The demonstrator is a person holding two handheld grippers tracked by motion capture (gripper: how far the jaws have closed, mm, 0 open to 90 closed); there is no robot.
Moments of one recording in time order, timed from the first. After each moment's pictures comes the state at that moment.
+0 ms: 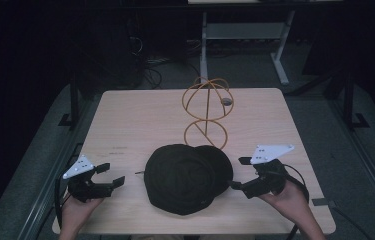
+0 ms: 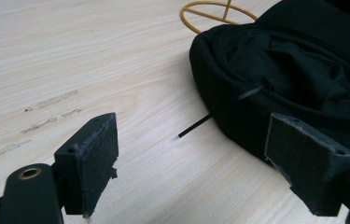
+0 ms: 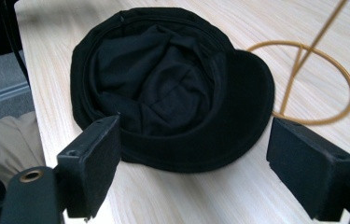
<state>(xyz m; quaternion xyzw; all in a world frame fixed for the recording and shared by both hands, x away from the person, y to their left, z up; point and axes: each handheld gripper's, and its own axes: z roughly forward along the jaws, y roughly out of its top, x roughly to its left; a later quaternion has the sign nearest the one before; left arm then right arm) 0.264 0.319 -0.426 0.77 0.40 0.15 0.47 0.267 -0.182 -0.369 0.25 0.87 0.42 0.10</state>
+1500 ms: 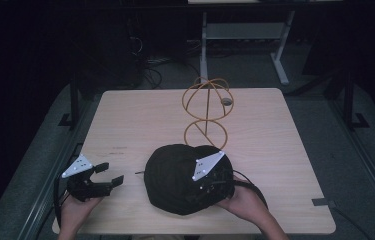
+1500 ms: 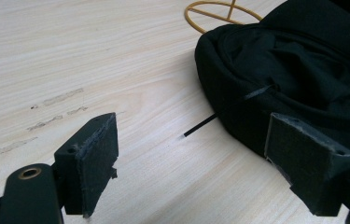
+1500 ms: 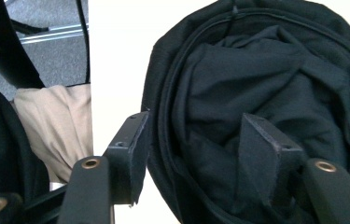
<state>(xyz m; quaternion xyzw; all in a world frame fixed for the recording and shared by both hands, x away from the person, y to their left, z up) 0.266 0.323 -0.426 0.77 0.40 0.15 0.47 0.269 -0.065 -0.385 0.11 0.93 0.35 0.03</state>
